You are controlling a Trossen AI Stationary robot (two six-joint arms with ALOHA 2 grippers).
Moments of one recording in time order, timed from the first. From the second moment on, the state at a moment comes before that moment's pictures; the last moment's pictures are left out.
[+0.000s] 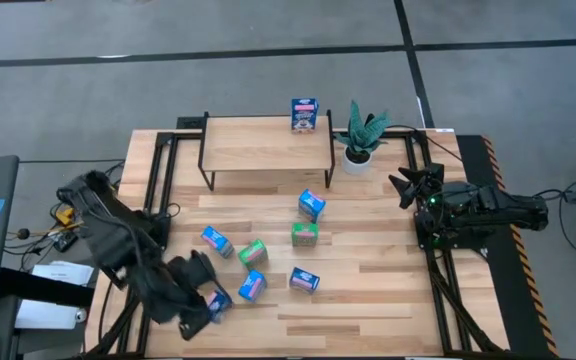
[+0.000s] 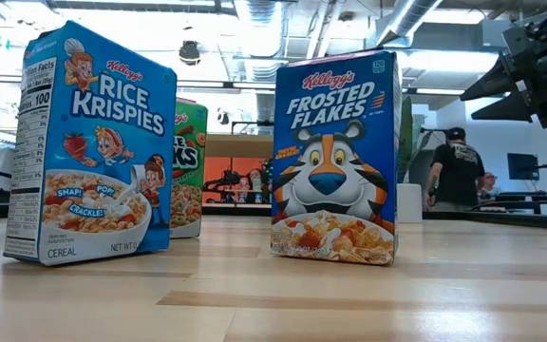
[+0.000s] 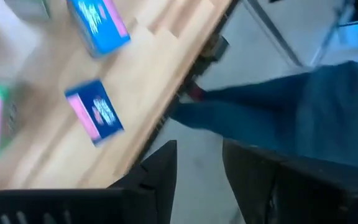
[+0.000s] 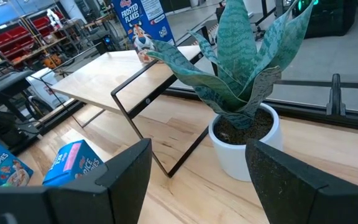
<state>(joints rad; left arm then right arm) -0.76 1.58 1.85 -1.22 -0.13 -1.38 0.03 0.02 0.32 -0.61 0.76 0.61</state>
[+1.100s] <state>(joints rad) -0.69 1.89 1.91 -1.28 -0.12 -1.29 0.03 0.02 0.32 -0.61 0.78 0.61</state>
